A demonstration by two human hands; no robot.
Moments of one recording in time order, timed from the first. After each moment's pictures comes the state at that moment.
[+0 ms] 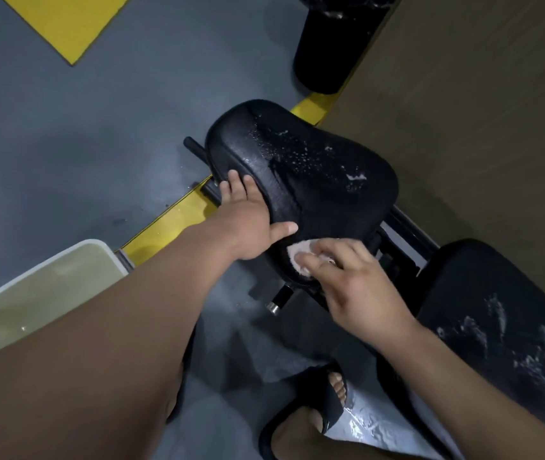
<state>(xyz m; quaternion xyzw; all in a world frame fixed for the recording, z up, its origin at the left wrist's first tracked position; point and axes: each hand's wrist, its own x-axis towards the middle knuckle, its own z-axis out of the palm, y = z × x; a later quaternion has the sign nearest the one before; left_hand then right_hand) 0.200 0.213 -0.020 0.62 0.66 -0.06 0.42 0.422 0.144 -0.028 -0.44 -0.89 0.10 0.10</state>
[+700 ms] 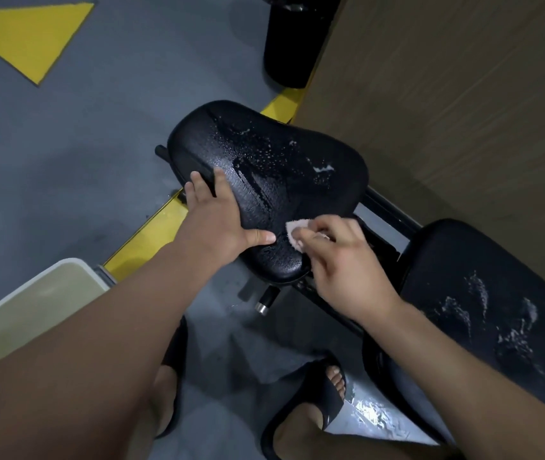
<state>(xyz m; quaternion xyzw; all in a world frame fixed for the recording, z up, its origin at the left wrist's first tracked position) 0.217 0.207 -0.030 0.59 0.71 0.06 0.37 0.434 0.158 -0.021 -0.53 -0.83 0.10 0.15</state>
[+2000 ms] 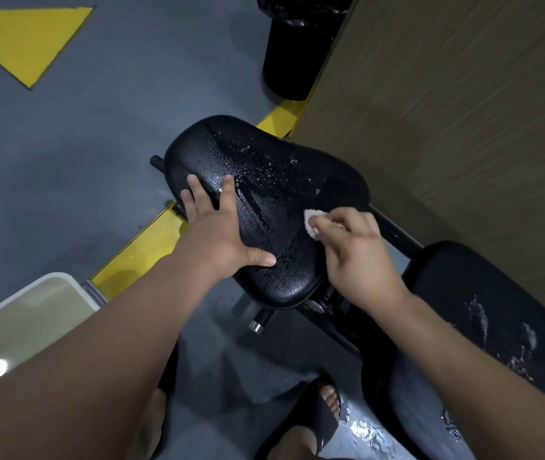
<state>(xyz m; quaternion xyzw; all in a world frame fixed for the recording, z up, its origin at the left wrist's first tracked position) 0.216 0.226 -0.032 0.58 0.69 0.07 0.42 0.451 0.208 -0.031 -0.54 -0.83 0.03 0.16</state>
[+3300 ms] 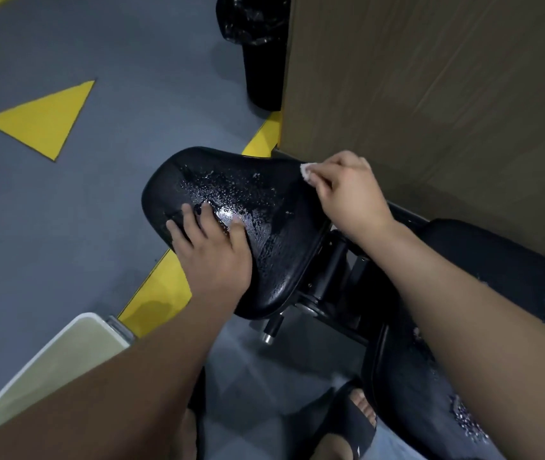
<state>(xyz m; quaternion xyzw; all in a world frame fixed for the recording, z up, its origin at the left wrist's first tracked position) 0.280 0.220 -0.074 0.55 0.79 0.22 0.16 0.488 0.284 -0.008 -0.65 -0.72 0.10 0.22</state>
